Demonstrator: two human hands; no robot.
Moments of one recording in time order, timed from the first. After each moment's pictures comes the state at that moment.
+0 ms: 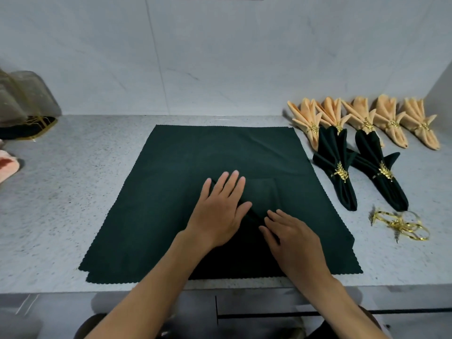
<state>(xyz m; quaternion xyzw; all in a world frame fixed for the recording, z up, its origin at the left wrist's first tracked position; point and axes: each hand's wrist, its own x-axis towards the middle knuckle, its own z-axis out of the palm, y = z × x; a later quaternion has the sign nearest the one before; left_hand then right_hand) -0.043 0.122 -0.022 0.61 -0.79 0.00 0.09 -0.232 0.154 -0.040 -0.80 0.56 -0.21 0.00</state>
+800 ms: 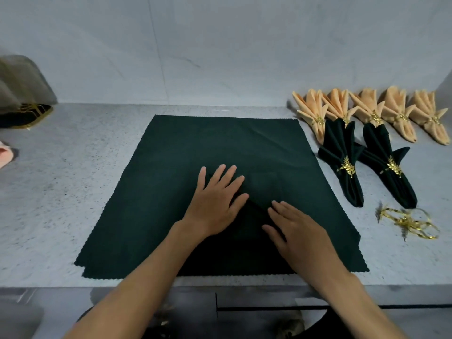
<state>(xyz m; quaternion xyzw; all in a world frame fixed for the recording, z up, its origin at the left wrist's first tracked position) -0.033 0.106 -0.027 0.60 -0.79 -0.07 0.13 -0.245 0.141 -0.050 -0.83 0.53 -0.17 -0.07</state>
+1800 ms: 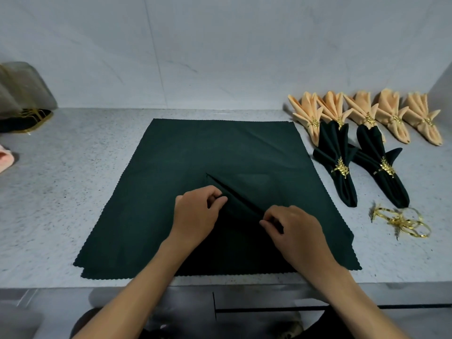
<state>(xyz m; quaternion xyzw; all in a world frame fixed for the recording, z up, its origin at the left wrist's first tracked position) -0.024 0.129 -0.028 0.67 -0.64 -0.09 0.37 -0.241 0.144 -0.023 -0.80 0.53 -0.25 0.07</state>
